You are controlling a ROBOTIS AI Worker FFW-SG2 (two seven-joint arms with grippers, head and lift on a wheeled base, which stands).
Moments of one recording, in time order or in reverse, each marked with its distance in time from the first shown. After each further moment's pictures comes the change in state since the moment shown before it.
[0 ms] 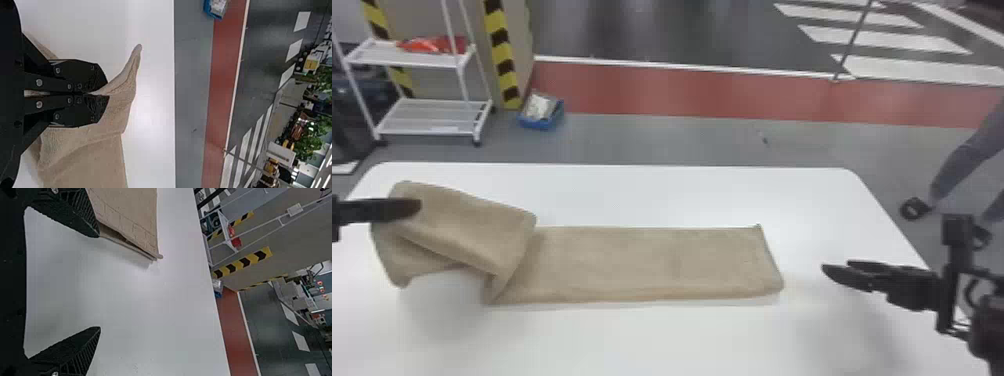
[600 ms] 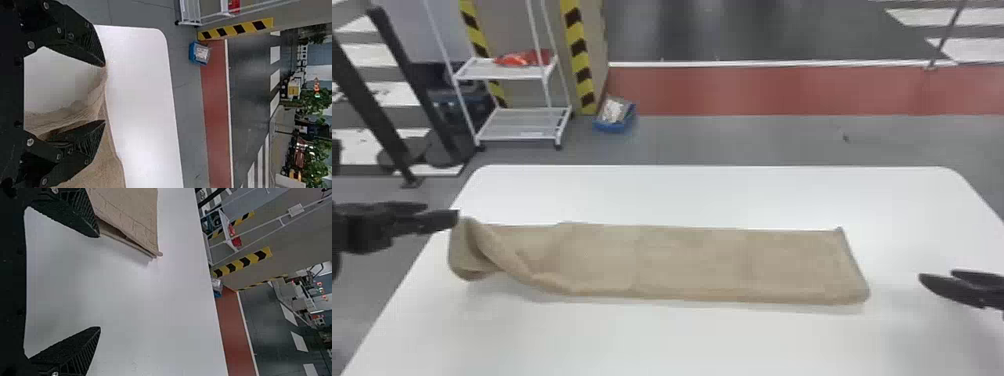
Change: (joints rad) left arm 0.055 0.103 0.118 0.212 -0.024 -0.346 0.036; right arm -0.002 -0.009 0.000 0.012 0.000 -0.020 -0.003
